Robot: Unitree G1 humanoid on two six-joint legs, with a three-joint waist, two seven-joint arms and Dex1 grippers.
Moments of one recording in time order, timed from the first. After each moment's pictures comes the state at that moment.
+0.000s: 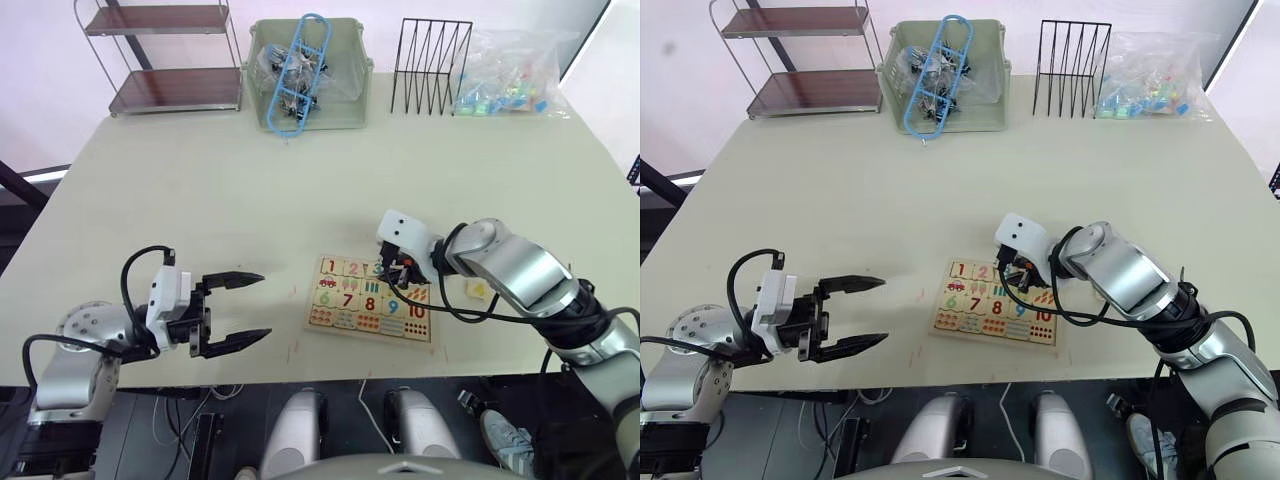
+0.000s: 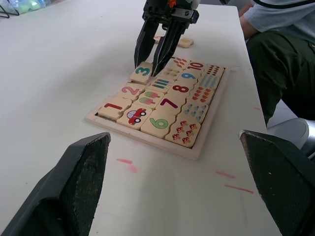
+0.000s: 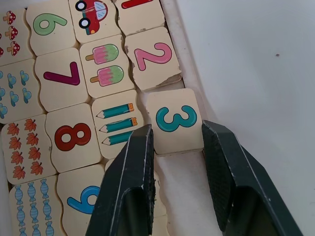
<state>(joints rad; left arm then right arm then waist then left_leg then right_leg) 0.05 0.75 0.23 -0.09 -0.54 0.01 -1.41 -0.76 -0.60 0.54 -0.31 0.24 1.20 0.78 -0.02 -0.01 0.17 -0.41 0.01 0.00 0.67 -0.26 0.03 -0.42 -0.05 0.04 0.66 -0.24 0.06</state>
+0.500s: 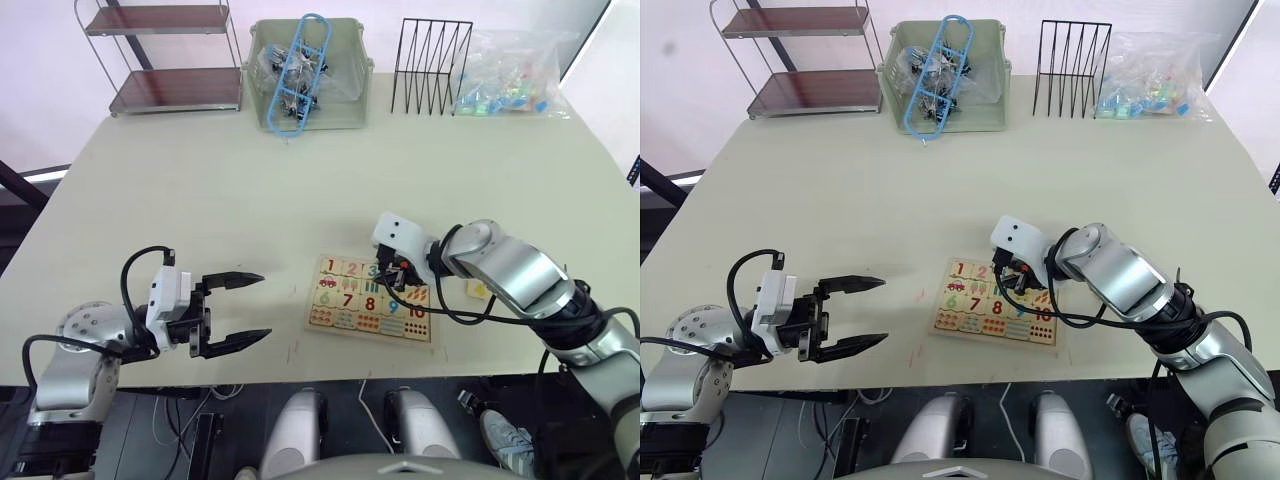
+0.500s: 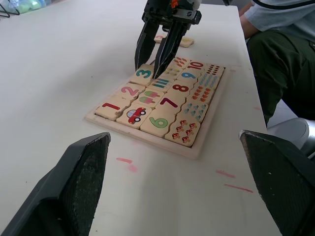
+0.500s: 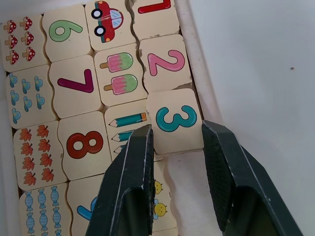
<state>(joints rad) 0.05 0.75 0.23 -0.09 -0.54 0.01 -1.41 -0.76 -0.59 0.56 -0.31 0.24 1.17 0.79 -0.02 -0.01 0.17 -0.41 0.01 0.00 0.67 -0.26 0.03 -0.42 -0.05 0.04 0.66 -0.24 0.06</state>
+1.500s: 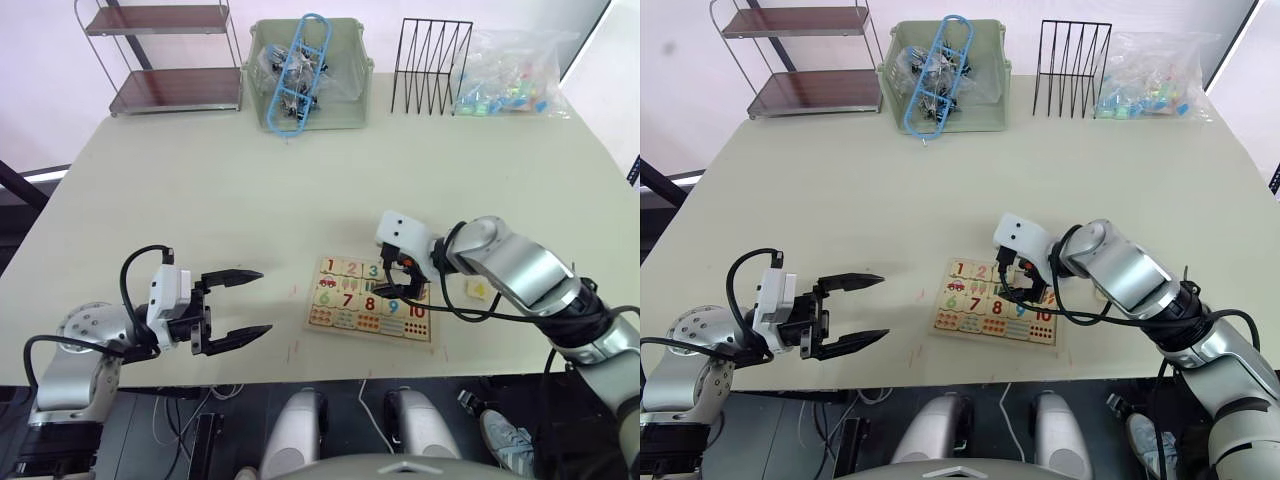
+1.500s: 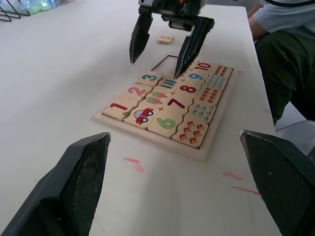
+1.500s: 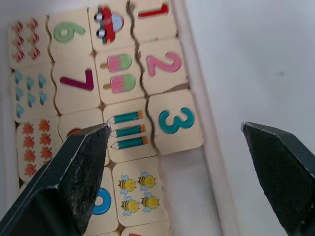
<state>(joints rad) 0.05 0.75 0.23 -0.09 -0.54 0.01 -1.38 -0.77 -0.62 0.52 -0.30 0.25 1.10 0.84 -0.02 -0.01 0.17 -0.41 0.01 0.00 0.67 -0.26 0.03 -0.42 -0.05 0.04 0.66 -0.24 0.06</state>
